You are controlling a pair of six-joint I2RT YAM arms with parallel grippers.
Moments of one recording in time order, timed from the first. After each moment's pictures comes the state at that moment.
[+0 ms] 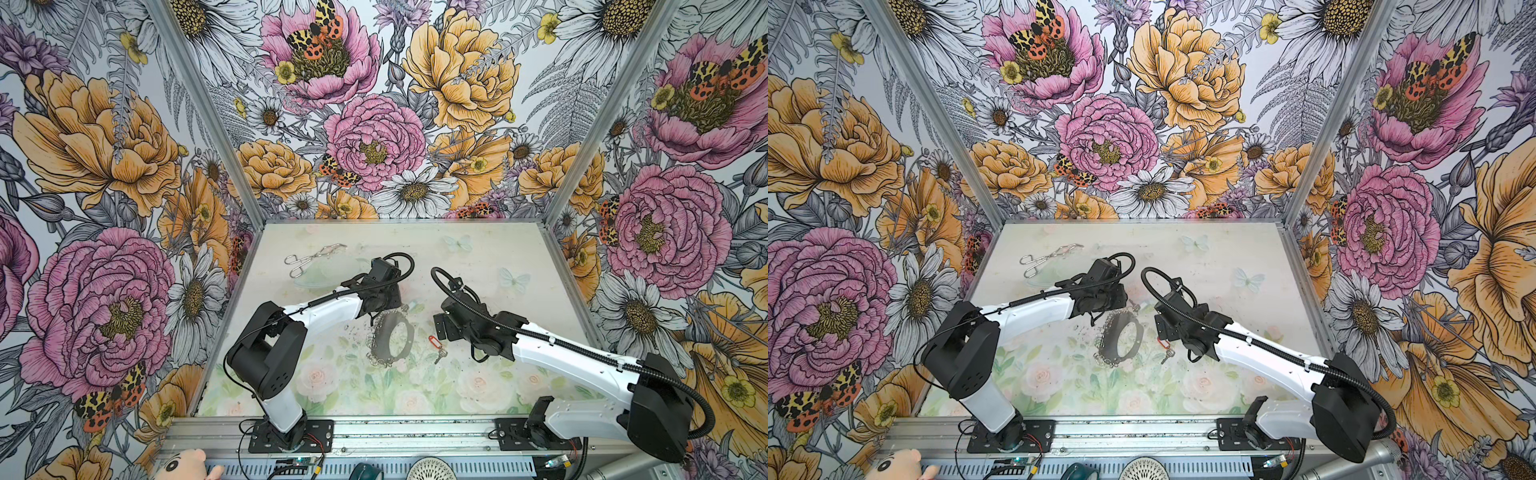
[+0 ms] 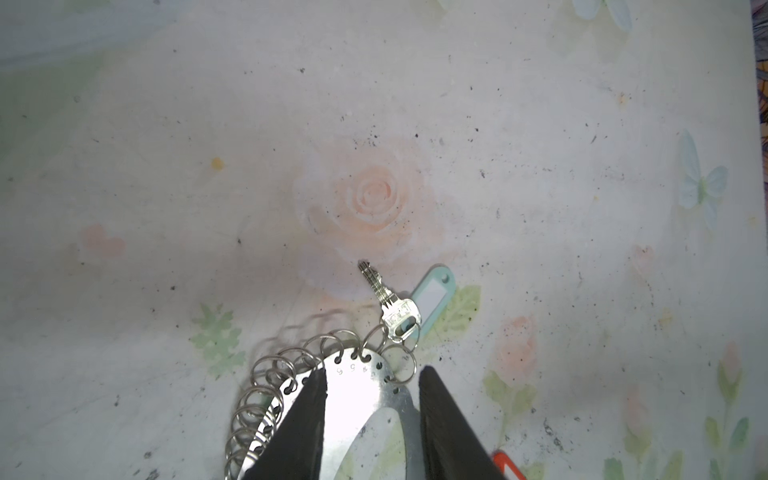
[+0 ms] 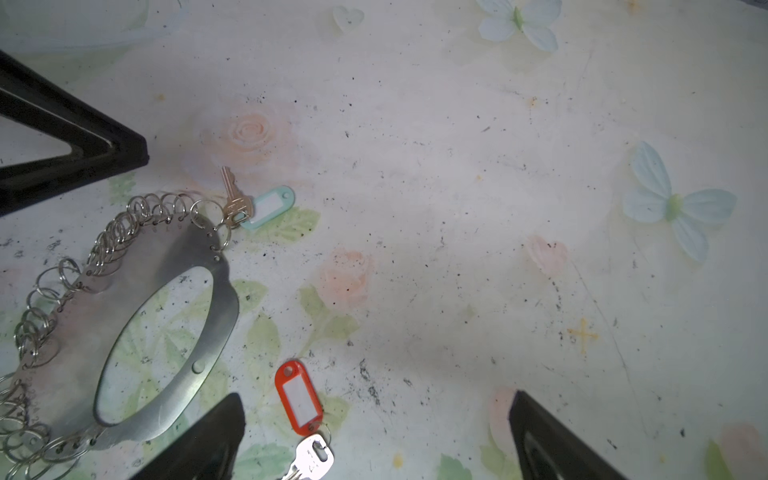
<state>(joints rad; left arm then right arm) -0.64 1.70 1.10 -0.34 -0.06 -0.71 0.83 1.25 0.82 -0.55 0.41 0.45</state>
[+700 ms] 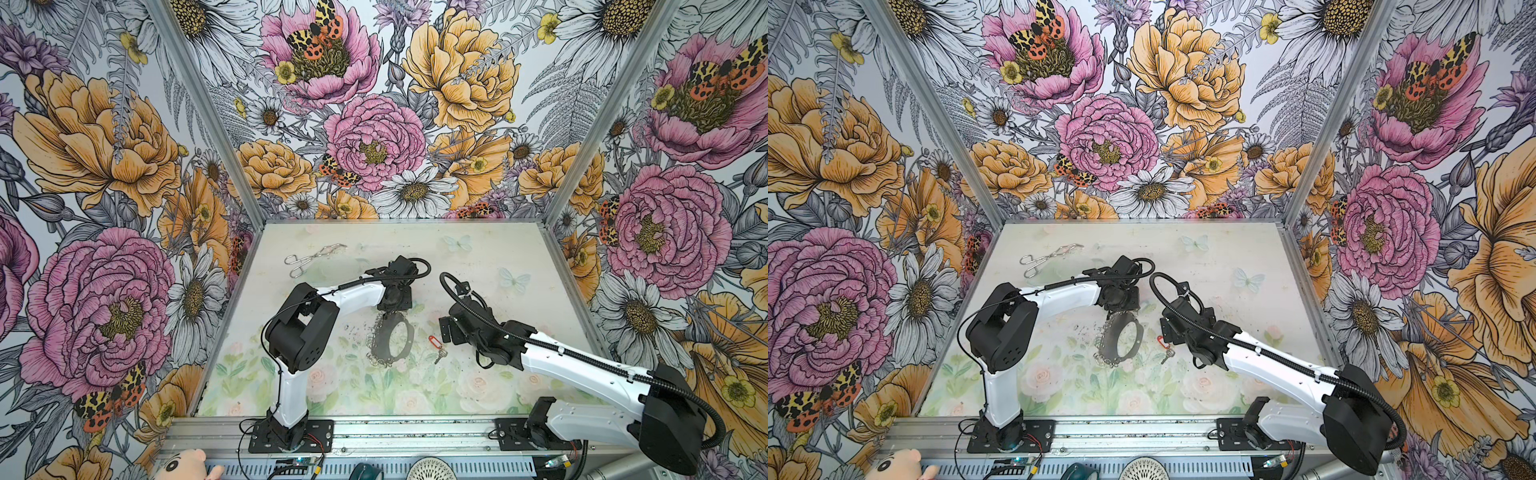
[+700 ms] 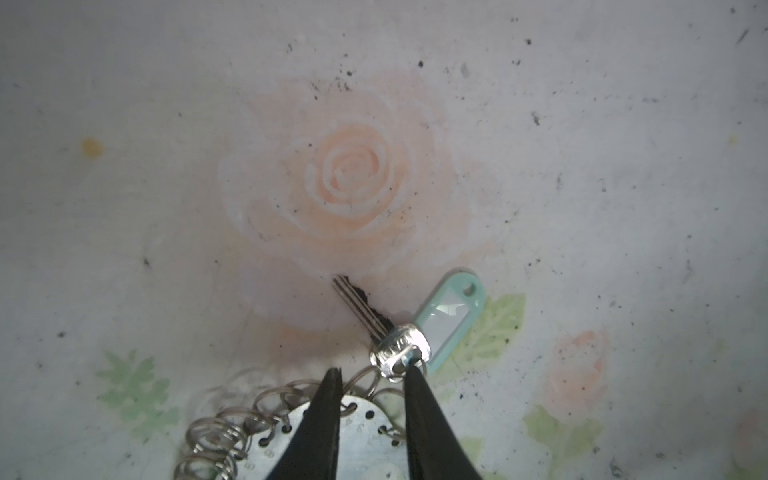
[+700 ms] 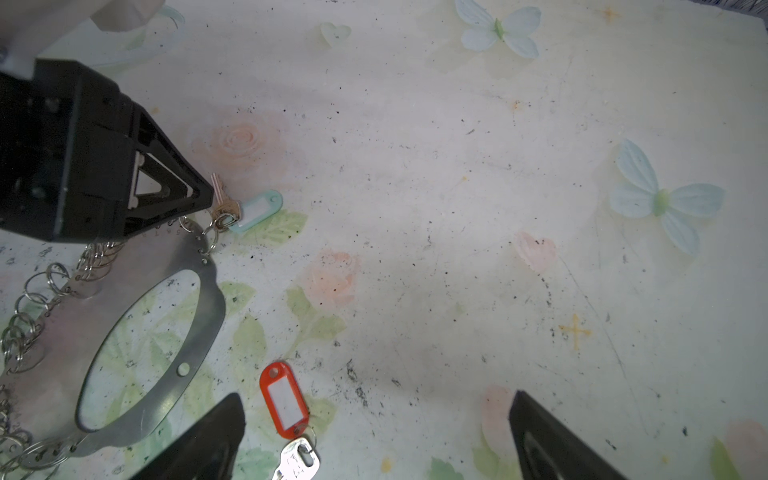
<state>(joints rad) -0.68 1.95 1.33 -0.53 -0.05 -0.65 0.82 1.18 0.73 -0.48 0.43 0.45</state>
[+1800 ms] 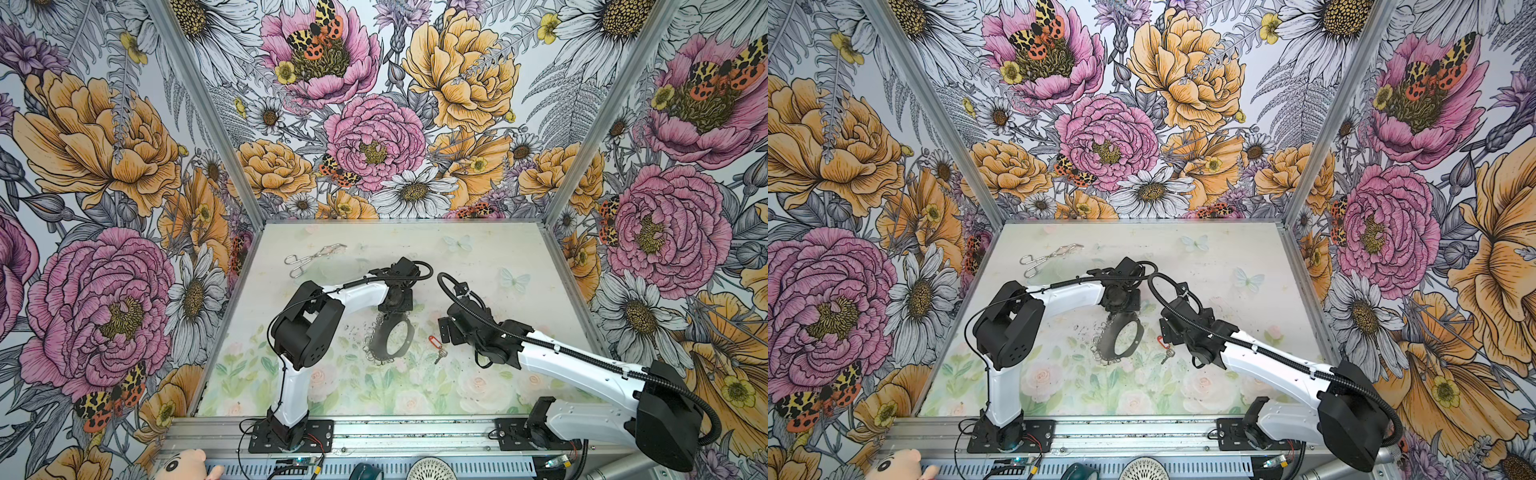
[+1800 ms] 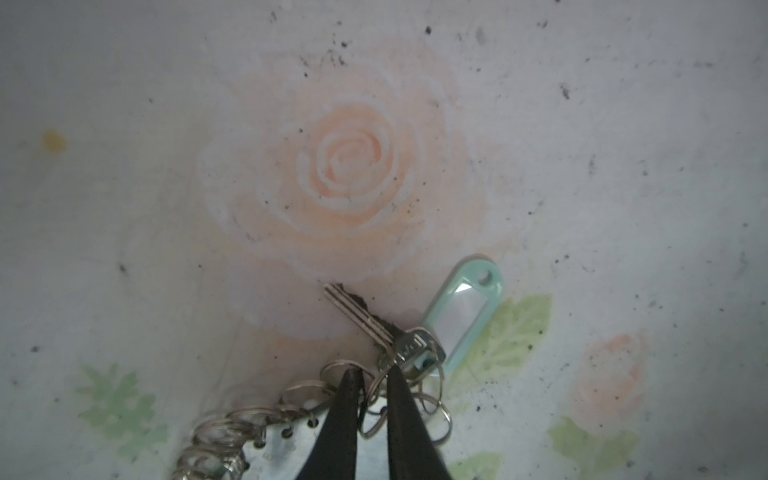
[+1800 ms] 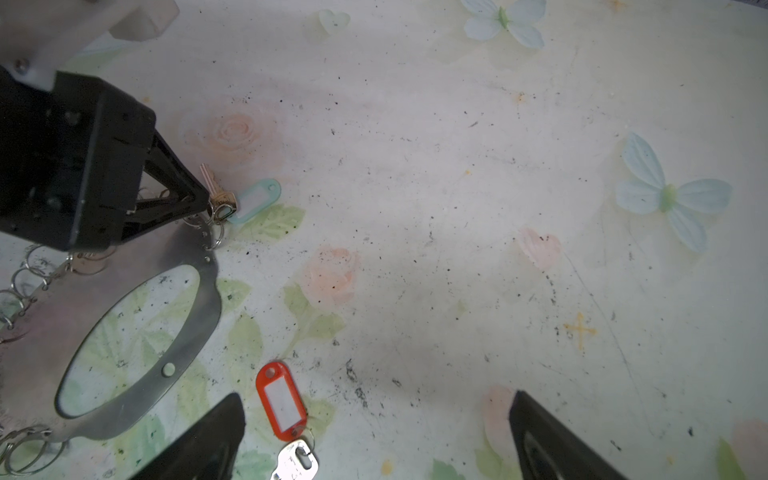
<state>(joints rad) -0.70 1.99 1.36 -0.56 -0.07 -0.63 0.82 1.21 0.73 -0.47 0.42 0.46</state>
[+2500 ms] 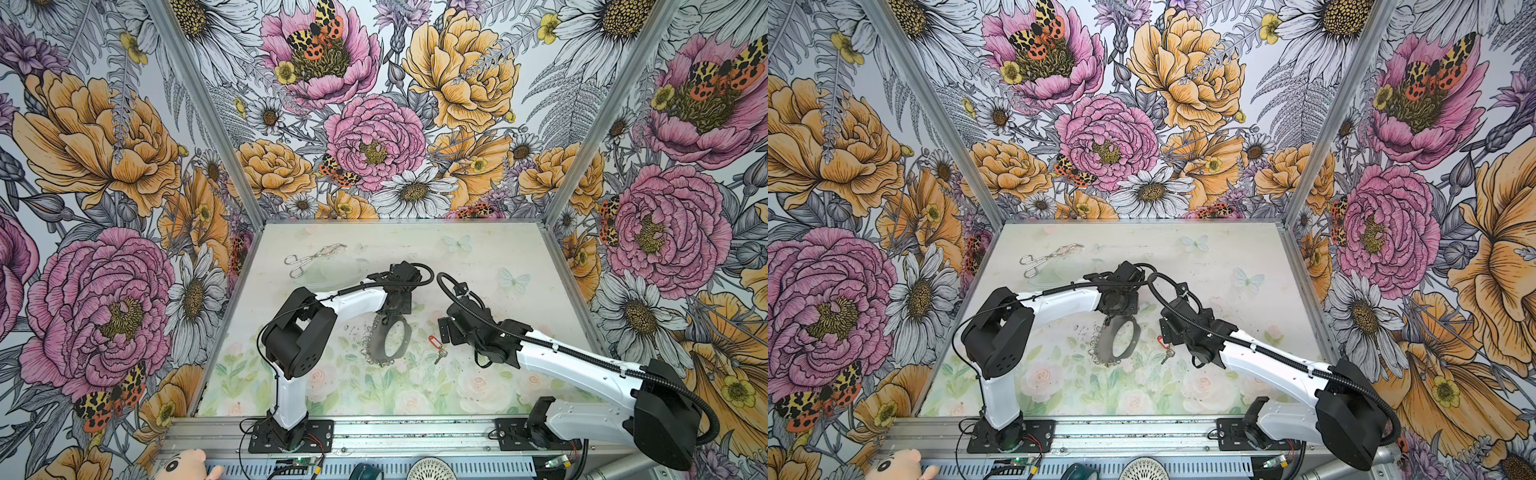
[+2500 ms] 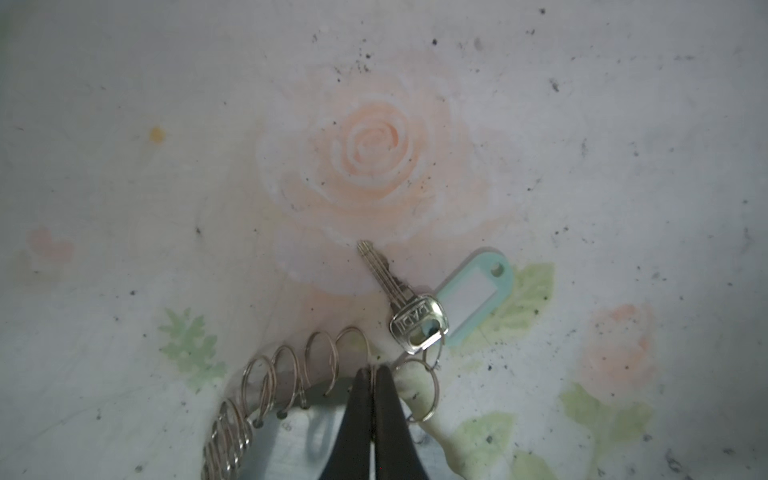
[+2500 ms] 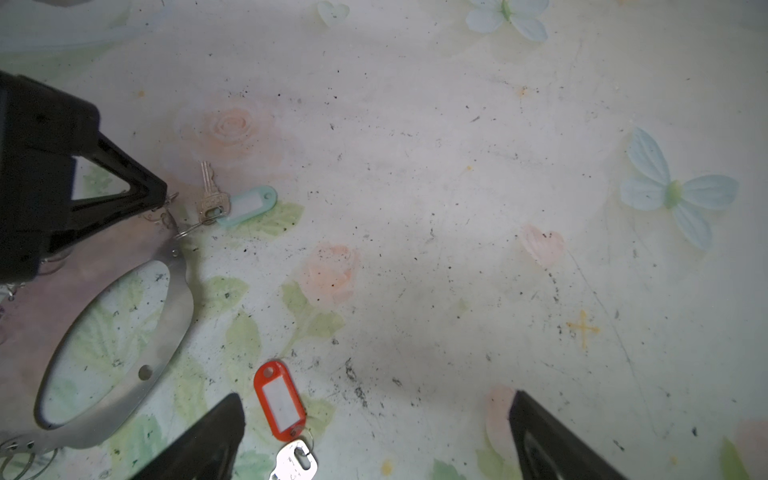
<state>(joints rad) -0.74 1.88 1.28 -0.56 -0.18 -0.62 0.80 1.22 0.73 -0.47 0.41 0.45</state>
